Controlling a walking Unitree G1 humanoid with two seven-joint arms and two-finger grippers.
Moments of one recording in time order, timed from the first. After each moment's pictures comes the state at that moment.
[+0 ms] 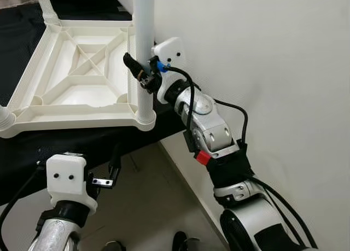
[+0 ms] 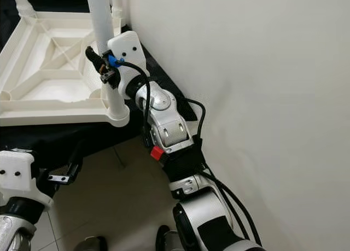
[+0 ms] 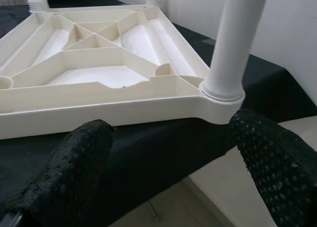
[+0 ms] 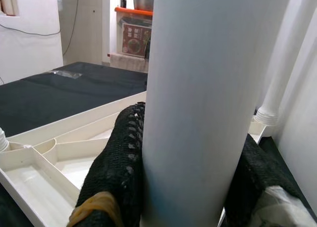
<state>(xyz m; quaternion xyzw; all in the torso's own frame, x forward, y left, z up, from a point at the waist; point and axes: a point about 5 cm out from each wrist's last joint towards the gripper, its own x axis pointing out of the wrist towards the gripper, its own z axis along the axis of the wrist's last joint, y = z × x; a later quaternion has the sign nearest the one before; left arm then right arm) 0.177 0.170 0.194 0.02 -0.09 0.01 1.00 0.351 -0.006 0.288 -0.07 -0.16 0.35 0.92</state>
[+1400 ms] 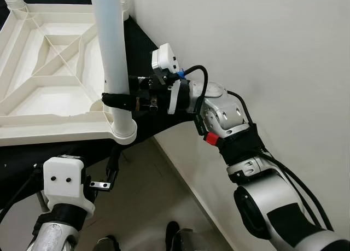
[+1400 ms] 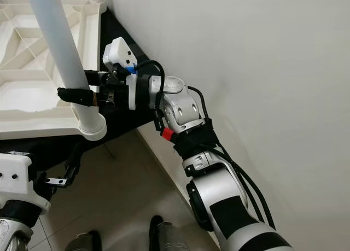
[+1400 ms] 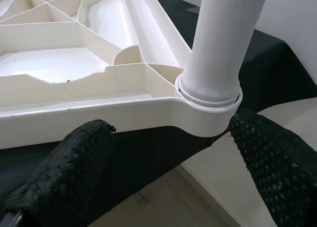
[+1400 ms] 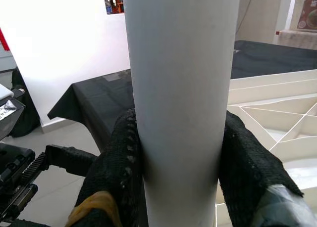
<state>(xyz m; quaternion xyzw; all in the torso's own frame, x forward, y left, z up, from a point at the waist) 0.172 0.171 0.189 0.02 -0.07 0.01 1.00 0.343 -0.013 0.296 -0.08 -0.13 0.70 0.70</state>
